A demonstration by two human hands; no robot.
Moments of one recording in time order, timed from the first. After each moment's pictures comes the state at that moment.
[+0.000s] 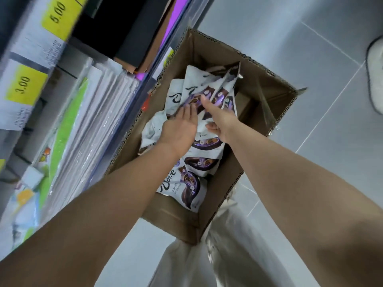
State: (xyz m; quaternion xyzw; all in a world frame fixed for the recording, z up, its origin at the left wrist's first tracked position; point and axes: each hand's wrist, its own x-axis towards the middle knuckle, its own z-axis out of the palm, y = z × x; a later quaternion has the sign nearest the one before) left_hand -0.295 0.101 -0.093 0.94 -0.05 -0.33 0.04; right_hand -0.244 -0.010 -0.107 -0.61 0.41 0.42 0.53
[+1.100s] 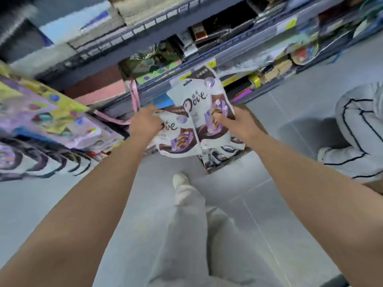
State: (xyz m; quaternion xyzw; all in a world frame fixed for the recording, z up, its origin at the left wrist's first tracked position) left_hand -0.573 0.179 0.448 0.83 0.49 -0.06 0.27; right_hand -0.434 -0.017 0.461 -0.79 -0.18 0.38 0.44
